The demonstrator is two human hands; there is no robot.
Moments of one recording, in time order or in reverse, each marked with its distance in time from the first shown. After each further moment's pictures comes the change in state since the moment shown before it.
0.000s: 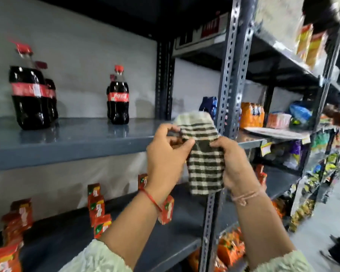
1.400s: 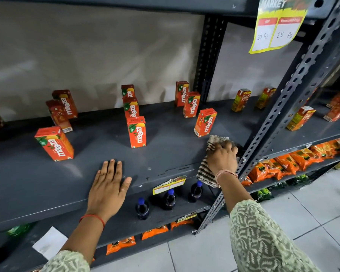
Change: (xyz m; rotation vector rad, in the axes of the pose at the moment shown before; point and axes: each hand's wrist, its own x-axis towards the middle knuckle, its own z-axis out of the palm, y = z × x) left_hand -0.208 -0.246 -0.179 1.318 -0.467 -0.571; right_hand 0.012 0.318 -0.043 -1.474 -0.035 0.251
